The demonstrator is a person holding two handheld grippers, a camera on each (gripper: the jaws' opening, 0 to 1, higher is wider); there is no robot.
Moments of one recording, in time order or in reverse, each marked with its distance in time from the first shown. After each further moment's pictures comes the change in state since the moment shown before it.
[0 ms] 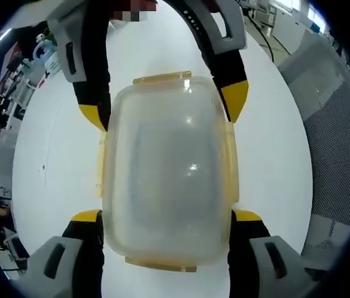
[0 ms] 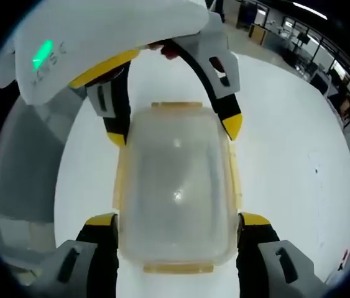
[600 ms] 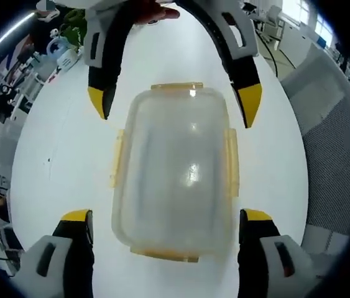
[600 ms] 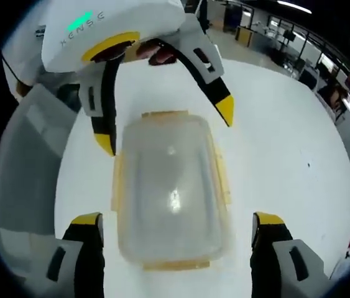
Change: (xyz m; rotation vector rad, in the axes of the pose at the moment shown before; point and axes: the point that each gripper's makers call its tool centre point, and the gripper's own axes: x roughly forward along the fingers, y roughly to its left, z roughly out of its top) left arm -0.013 0.005 -0.002 -0.067 -0.059 0.008; right arm -0.009 -0.003 0.004 0.042 -0.075 -0.032
